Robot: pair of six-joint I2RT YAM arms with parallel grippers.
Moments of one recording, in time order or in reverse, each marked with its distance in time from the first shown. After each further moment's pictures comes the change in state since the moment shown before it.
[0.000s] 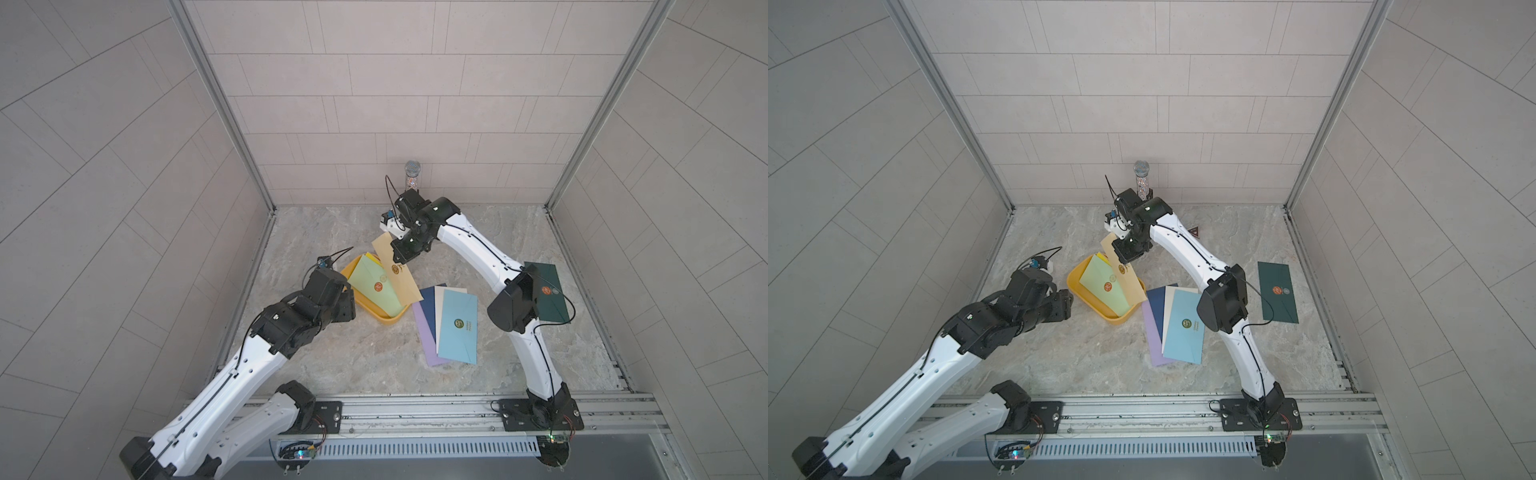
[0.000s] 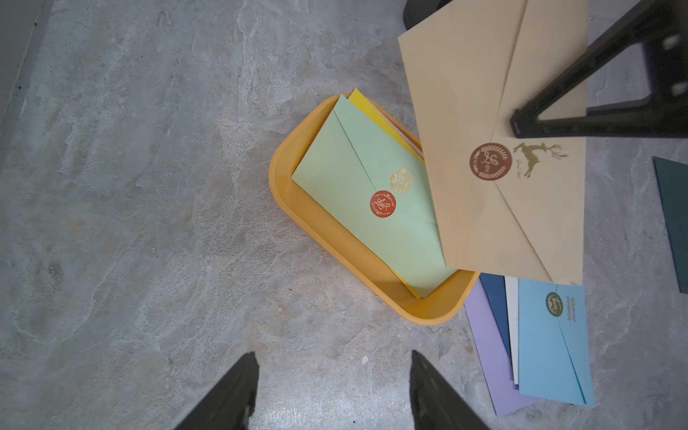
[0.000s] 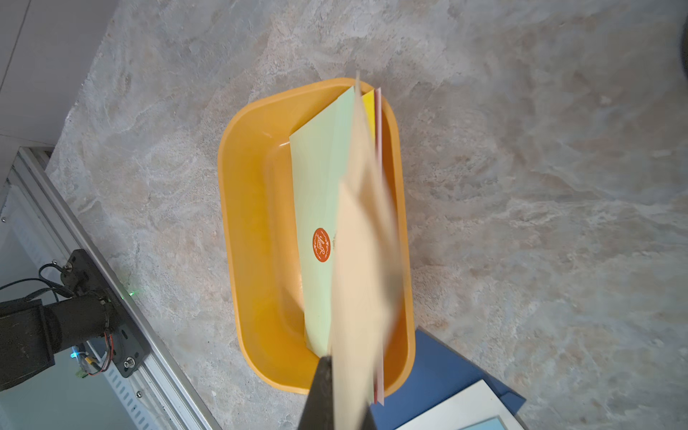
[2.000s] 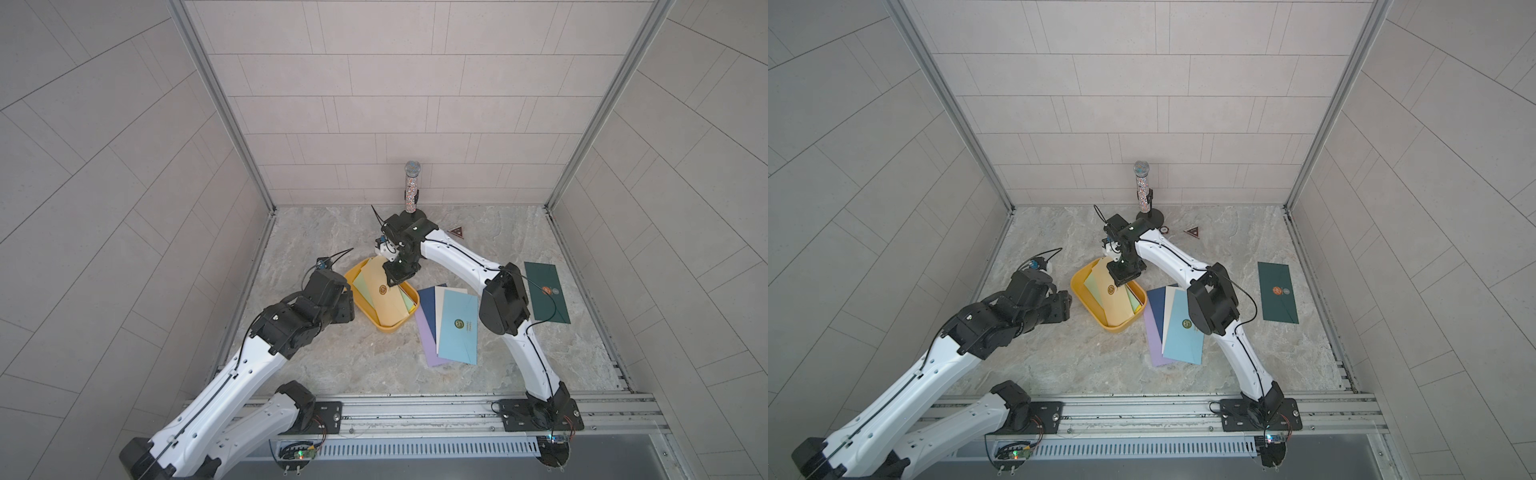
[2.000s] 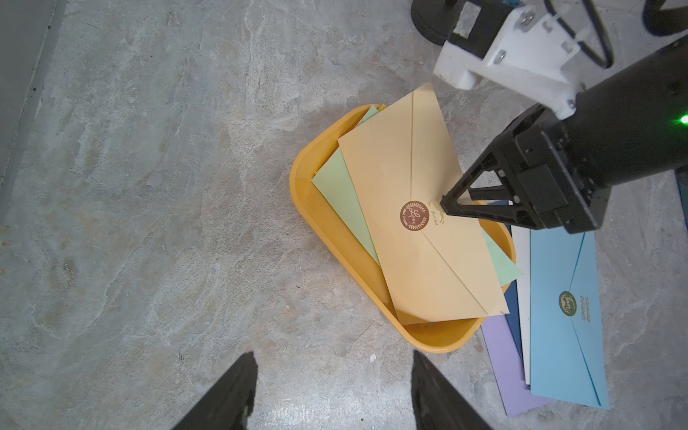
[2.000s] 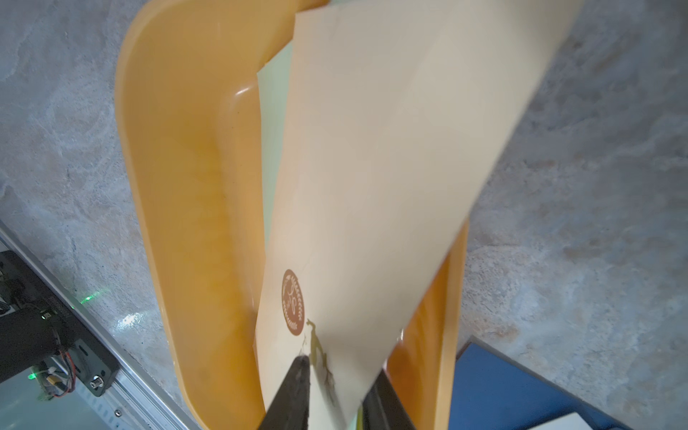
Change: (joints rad) left arm 0.000 -0.003 0.000 -0.016 -0.011 0.004; right arm 0.061 0.010 -0.219 0.112 0.050 0.112
